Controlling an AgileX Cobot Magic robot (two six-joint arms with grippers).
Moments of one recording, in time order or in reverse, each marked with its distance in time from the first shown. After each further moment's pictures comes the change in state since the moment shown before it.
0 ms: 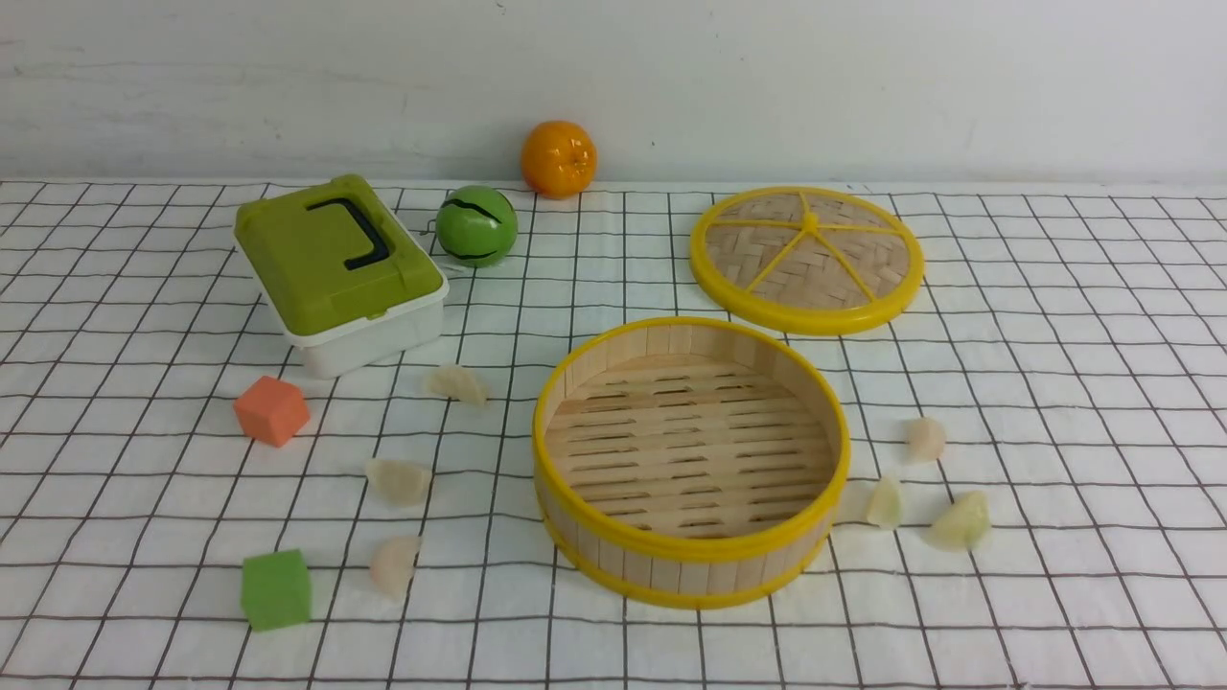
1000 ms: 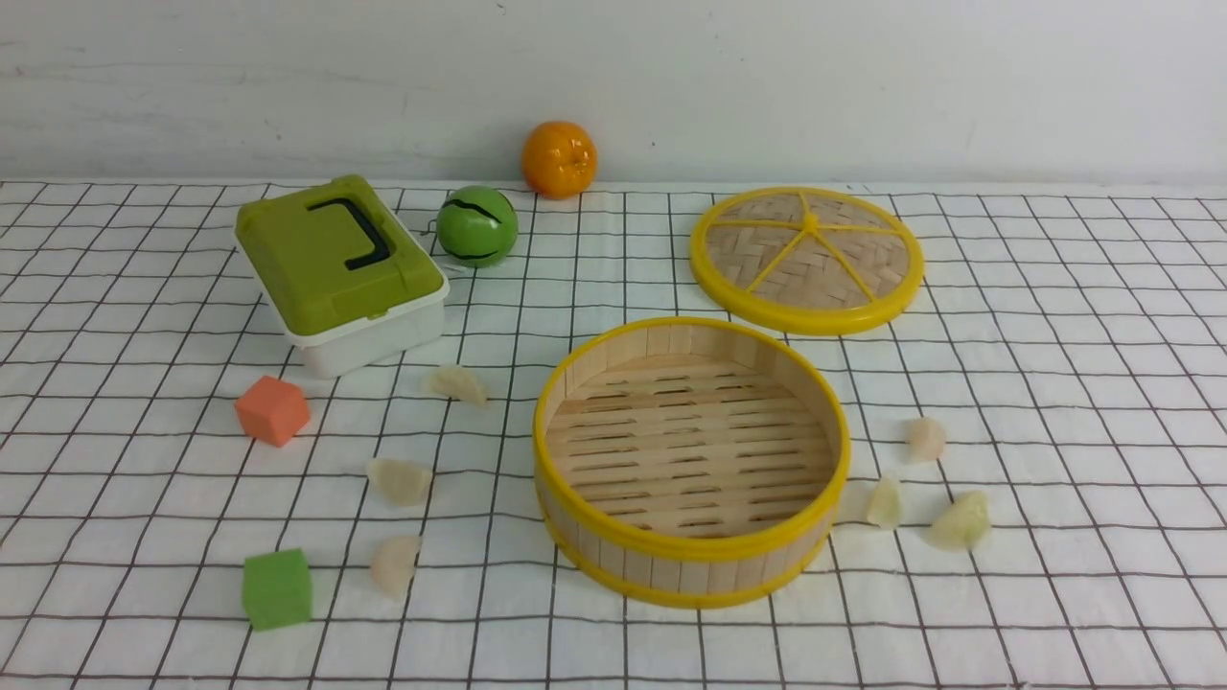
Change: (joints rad) right arm 0.000 0.000 0.000 -0.003 0.000 0.000; left arm 0.000 0.000 0.000 -0.046 0.002 0.000
